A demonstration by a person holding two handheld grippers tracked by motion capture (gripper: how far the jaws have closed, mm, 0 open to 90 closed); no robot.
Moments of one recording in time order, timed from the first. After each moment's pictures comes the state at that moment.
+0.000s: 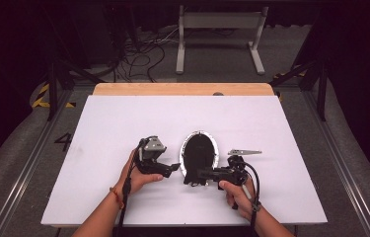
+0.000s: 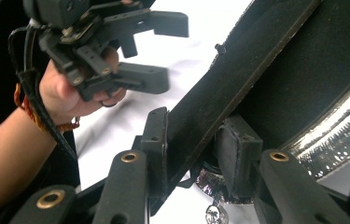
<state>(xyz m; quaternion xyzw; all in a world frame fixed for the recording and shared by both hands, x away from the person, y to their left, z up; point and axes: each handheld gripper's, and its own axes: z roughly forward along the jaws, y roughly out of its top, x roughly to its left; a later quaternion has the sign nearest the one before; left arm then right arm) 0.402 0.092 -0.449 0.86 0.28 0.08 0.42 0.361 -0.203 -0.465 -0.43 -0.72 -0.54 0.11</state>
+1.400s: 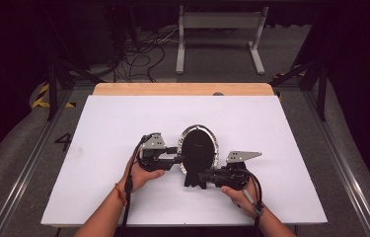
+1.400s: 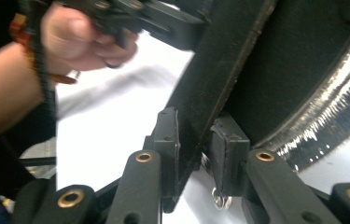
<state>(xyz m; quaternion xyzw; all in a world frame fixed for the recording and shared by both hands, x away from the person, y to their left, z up) 0.401 0.088 -0.433 0.84 0.21 0.07 0.49 0.351 -0.202 -0.454 -0.32 -0.79 -0.53 0.02</state>
